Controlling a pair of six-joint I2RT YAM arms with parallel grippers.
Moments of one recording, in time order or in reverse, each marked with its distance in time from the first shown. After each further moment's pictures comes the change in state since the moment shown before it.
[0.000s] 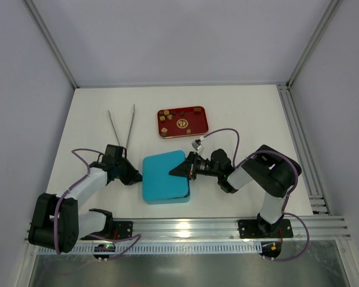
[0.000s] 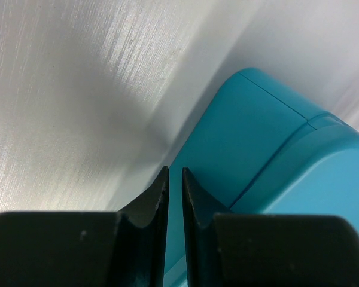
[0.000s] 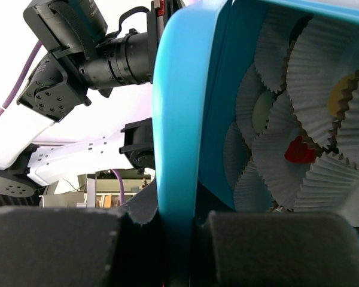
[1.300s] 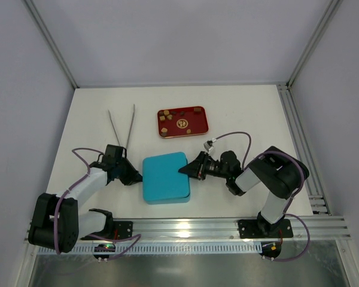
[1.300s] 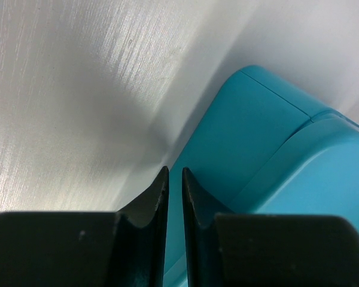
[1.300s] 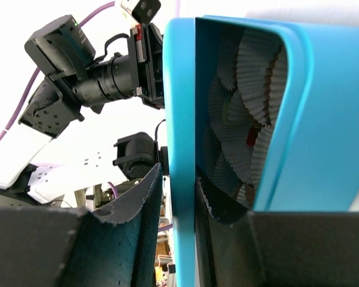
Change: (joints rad) left arm 0.000 0.000 0.000 -0.003 0.000 0.026; right arm -0.092 -0.050 -0.108 0.004 0.018 0.002
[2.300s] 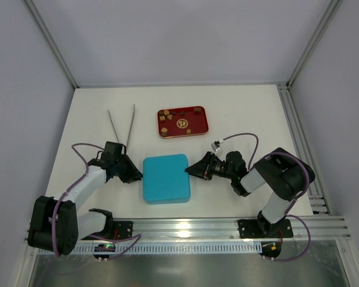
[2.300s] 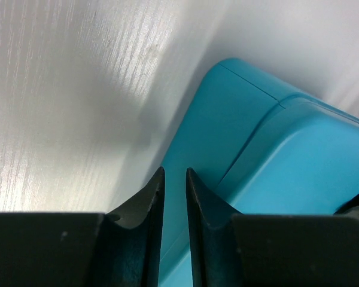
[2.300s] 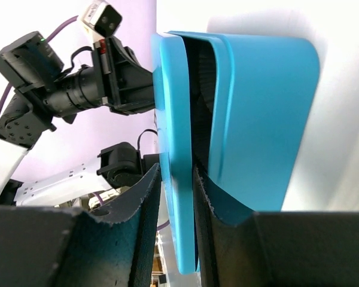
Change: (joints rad) left arm 0.000 -0.019 0.050 -0.069 0.003 0.057; right arm -0.085 -0.048 -0.058 -0.060 -0.006 -0.059
